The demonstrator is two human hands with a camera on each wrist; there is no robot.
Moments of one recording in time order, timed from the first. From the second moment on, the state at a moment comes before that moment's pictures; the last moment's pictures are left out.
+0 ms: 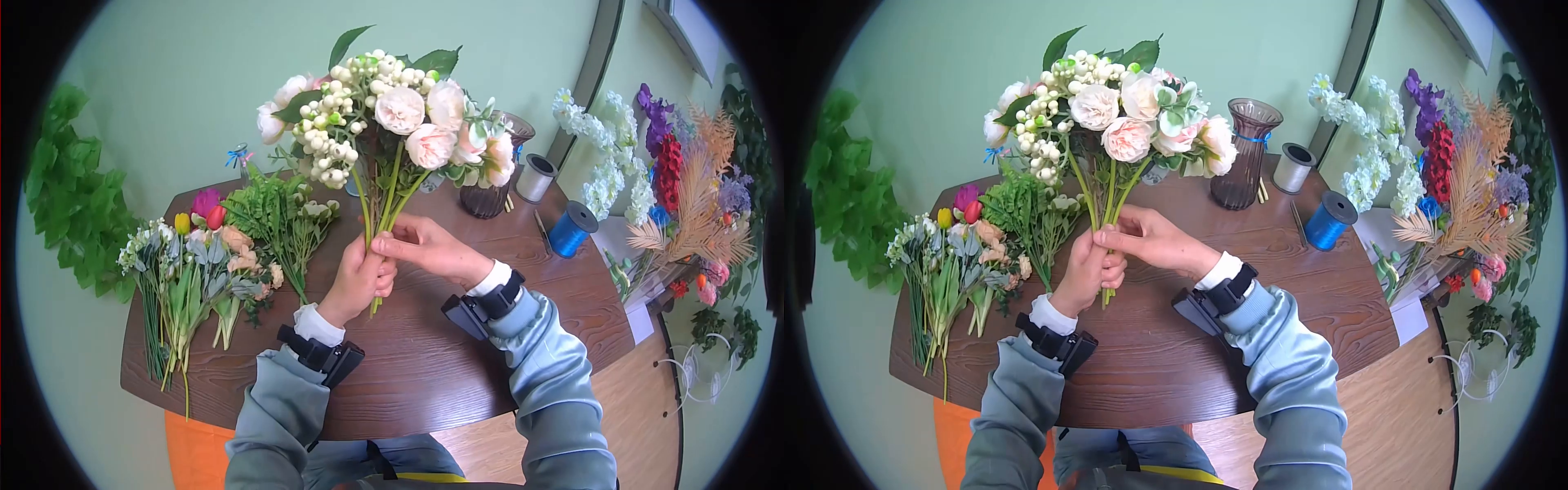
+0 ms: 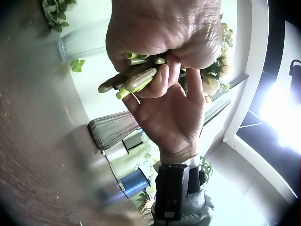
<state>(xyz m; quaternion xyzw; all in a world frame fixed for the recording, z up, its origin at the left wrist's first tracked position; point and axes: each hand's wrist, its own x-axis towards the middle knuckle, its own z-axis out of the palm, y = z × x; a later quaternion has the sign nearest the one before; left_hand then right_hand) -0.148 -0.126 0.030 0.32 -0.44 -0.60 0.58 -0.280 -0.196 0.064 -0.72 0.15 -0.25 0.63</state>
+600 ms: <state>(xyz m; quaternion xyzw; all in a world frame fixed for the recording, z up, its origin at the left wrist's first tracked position) -0.156 -0.137 0.011 0.35 -0.43 -0.60 0.57 -0.283 -0.199 0.046 -0.67 0.18 -0.24 0.67</state>
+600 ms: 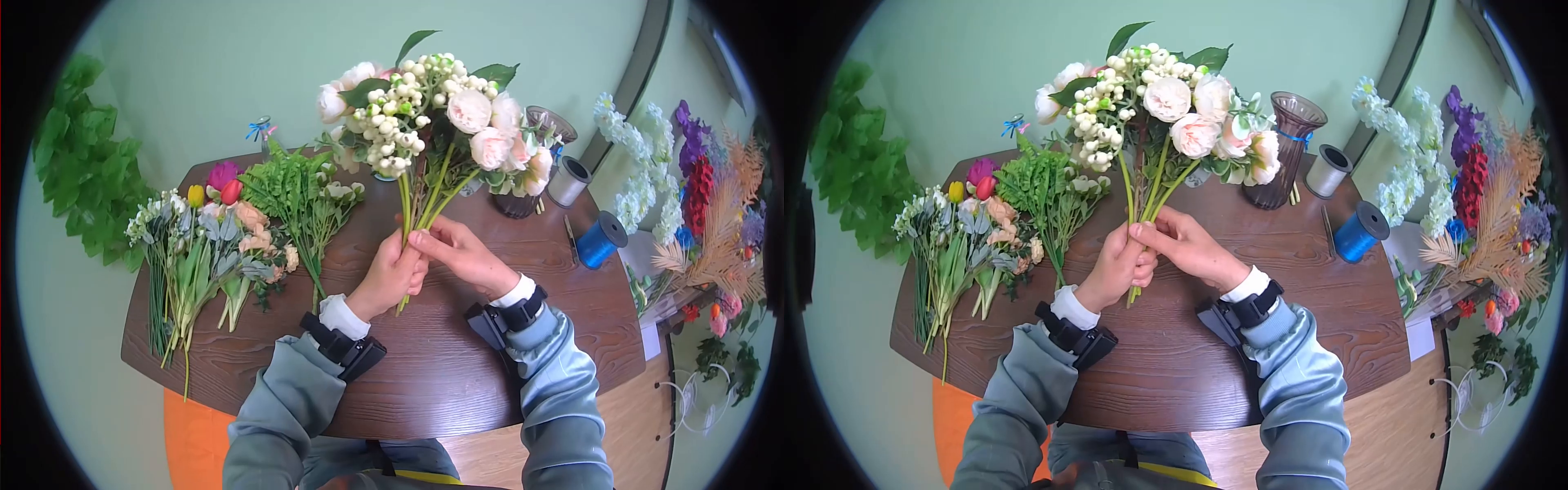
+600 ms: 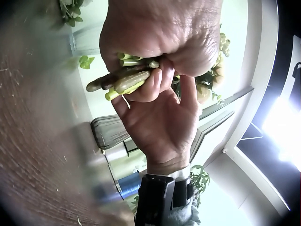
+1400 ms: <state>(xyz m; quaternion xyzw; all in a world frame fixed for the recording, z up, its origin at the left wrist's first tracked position) -0.146 -0.135 0.016 0.35 -0.41 -0.60 0.59 -0.276 -0.201 0.046 -0.68 0.15 -0.27 0.66</state>
